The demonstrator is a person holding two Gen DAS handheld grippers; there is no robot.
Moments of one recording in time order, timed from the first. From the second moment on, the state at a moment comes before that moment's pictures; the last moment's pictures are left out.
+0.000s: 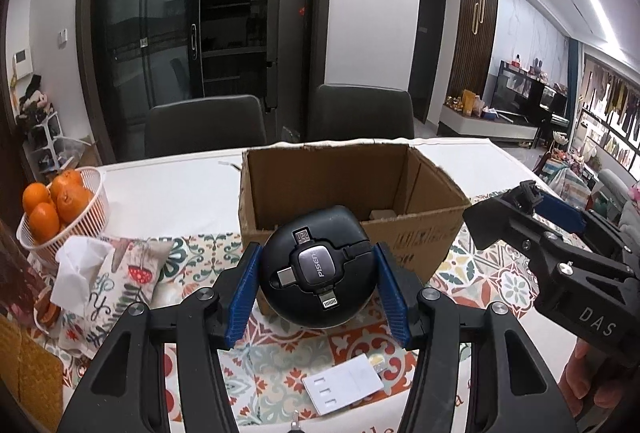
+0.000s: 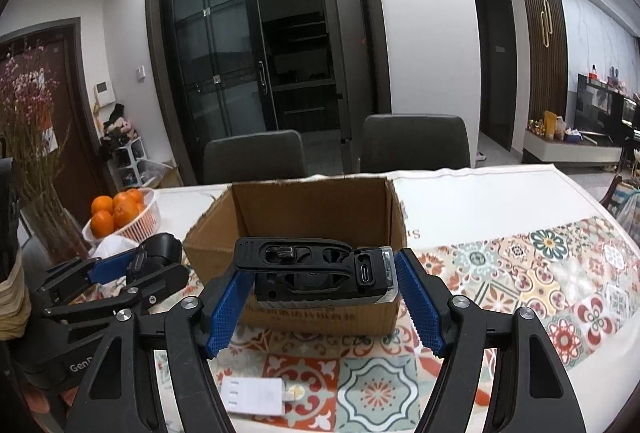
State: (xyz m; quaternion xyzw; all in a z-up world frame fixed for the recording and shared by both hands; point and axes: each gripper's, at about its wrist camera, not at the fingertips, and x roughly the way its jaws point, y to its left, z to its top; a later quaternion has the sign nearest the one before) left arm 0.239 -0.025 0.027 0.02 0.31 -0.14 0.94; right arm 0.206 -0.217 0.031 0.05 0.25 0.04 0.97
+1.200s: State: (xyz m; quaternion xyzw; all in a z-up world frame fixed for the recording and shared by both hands) left arm 0.326 -0.039 0.040 0.00 0.34 -0.14 0.93; right arm 0.287 -0.221 0.050 0.02 0.26 0.04 0.96
